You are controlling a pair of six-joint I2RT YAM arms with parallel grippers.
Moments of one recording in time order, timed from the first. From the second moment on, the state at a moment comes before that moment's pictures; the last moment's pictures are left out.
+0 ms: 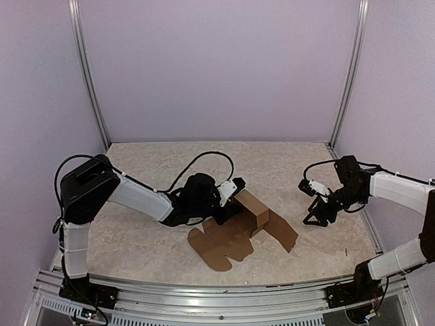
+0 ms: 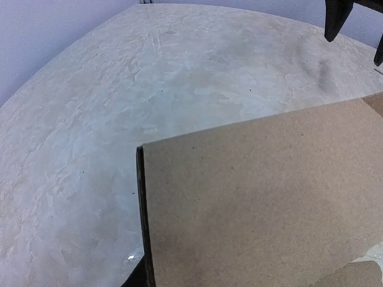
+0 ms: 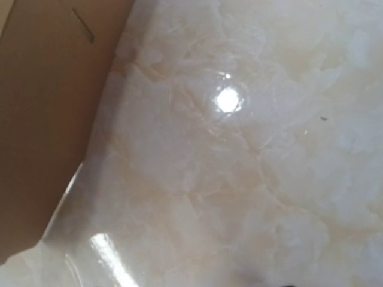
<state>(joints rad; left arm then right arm) -0.92 2.07 1.12 0.49 0.10 0.16 0.17 1.29 0.76 -0.66 -0.51 -0.72</state>
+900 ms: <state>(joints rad) -1.12 1.81 1.25 0.03 -0.33 0.07 0.24 1.28 0.76 -0.60 -0.49 -0.68</state>
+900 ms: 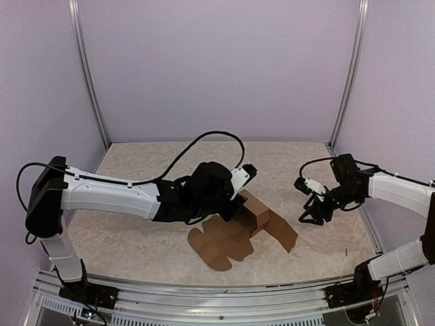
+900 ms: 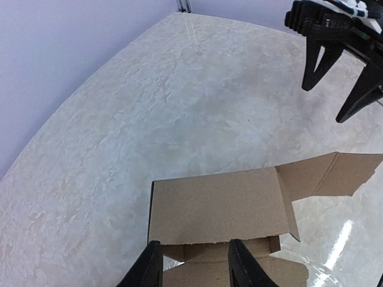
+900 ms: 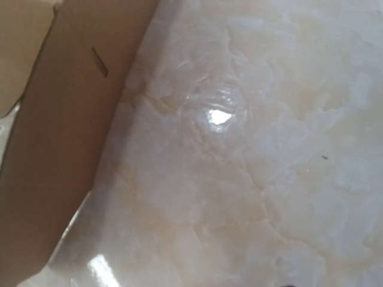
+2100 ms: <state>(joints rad) -1.20 1.93 1.03 0.53 -0.41 1.10 0.24 1.25 0.77 -0.60 -0.49 -0.66</state>
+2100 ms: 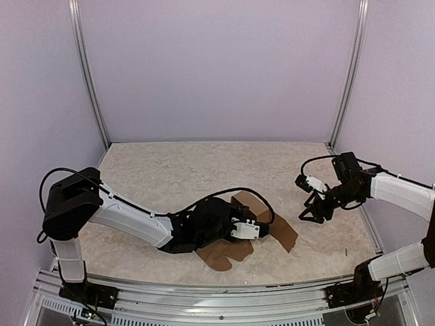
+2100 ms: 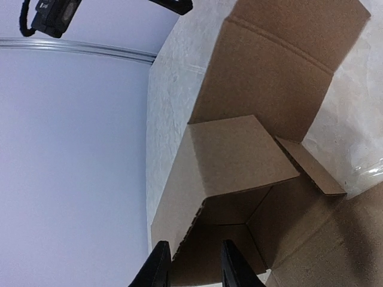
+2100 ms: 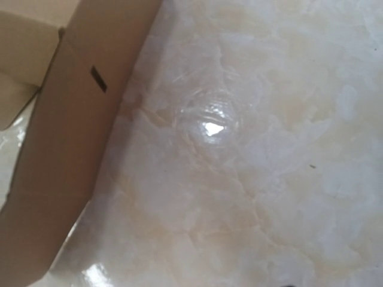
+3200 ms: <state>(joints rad) -1.08 2.11 1.04 0.96 -0.43 1.47 0.24 1.25 0.77 -0.60 -0.51 -0.66</state>
